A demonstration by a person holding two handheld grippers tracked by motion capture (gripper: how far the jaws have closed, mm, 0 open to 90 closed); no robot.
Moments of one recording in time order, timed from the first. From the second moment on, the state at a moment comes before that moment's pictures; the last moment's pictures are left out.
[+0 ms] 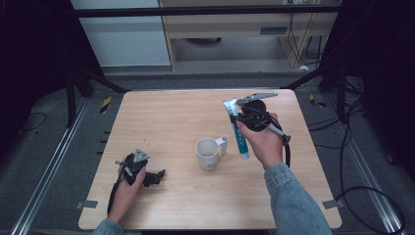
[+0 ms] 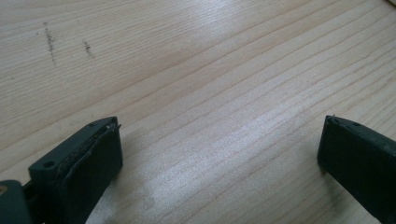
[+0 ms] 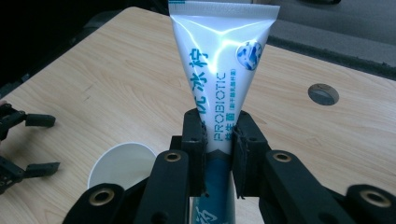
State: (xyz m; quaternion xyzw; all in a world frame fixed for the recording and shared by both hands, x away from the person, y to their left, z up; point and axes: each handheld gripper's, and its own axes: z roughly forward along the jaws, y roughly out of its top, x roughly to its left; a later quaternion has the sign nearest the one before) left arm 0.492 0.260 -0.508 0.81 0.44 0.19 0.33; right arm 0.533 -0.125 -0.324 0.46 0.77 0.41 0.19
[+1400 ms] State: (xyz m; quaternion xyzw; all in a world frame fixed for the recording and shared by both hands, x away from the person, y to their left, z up) left arm 0.492 0.260 -0.508 0.81 0.44 0.19 0.33; right arm 0.529 -0.099 -0.296 0.44 0.74 0.47 0.20
